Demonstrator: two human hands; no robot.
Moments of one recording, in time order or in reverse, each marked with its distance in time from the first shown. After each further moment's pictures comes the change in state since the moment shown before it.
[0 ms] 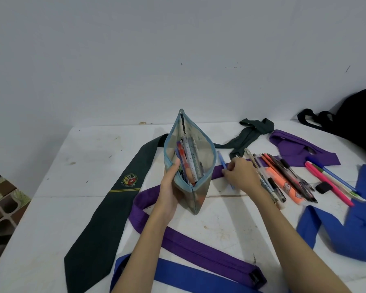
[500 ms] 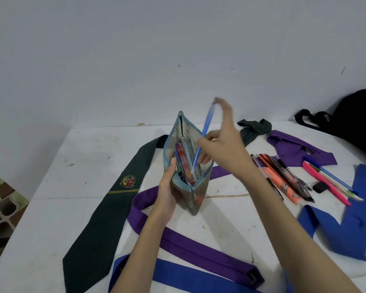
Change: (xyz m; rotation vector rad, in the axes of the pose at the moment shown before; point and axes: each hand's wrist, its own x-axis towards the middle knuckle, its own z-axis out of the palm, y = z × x) left_hand -0.004 0.002 0.004 0.023 -0.009 0.044; right_hand -0.064 -0.087 -0.069 0.718 -0.015 -0.391
